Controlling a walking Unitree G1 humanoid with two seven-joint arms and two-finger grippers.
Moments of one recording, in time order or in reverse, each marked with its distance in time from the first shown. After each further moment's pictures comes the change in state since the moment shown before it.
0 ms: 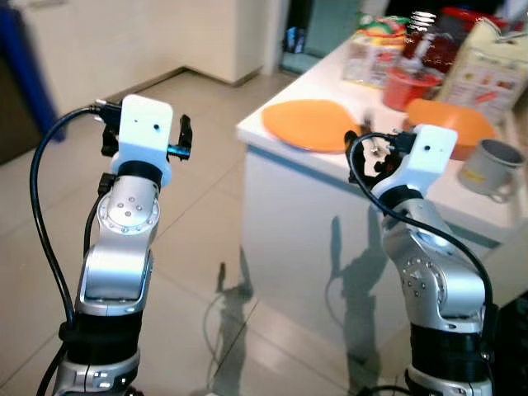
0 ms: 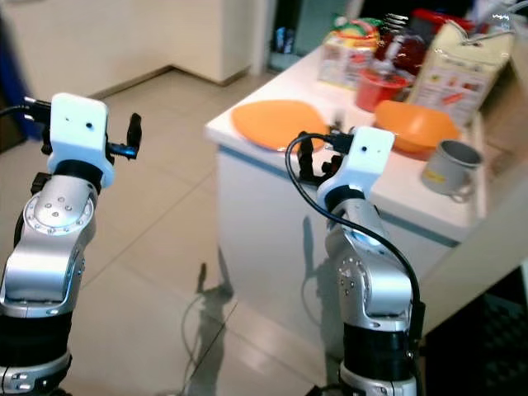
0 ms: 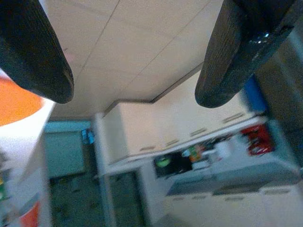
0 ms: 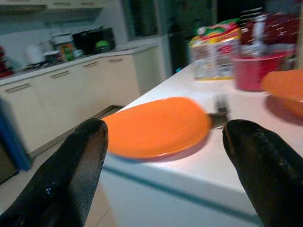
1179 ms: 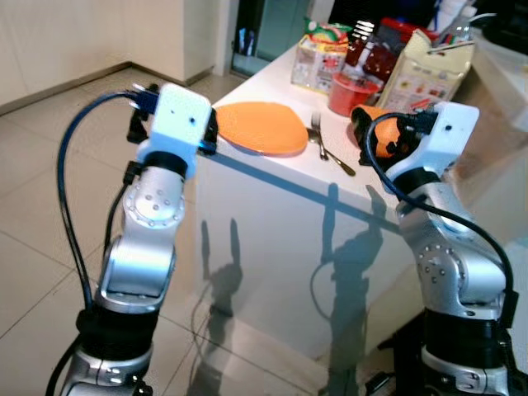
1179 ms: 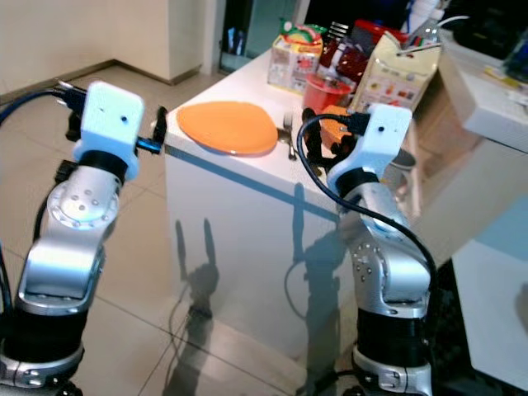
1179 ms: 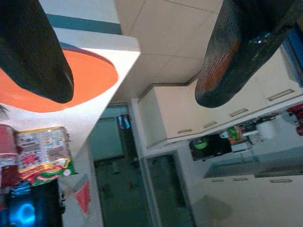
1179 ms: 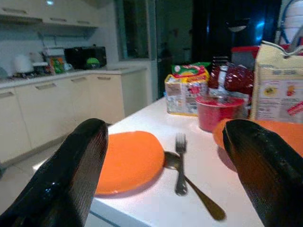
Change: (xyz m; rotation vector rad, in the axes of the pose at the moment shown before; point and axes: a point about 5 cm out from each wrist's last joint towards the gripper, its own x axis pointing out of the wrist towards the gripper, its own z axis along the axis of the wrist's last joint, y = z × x) left arm -0.002 -0.024 0.020 0.102 -0.028 -0.058; right arm 0.006 -0.005 0.023 0.005 -0.055 0.099
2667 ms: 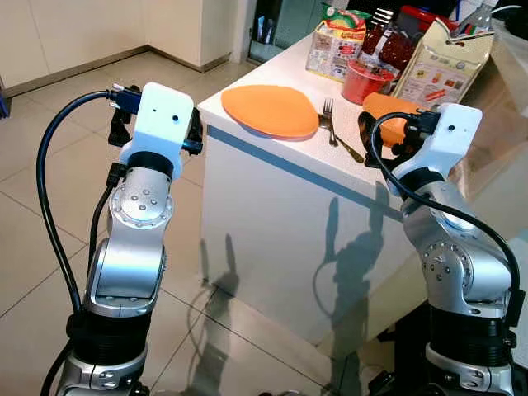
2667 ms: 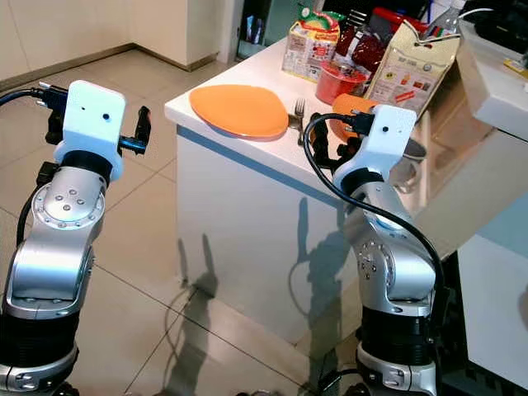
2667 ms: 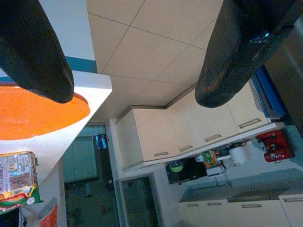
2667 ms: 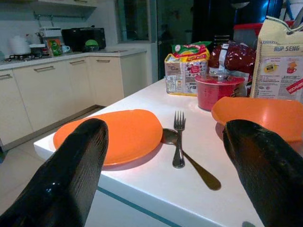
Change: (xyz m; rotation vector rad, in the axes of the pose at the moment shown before) left arm -0.003 0.017 -0.004 0.005 0.043 0.066; right arm 0.001 -0.006 0.000 -0.007 0.024 -0.062
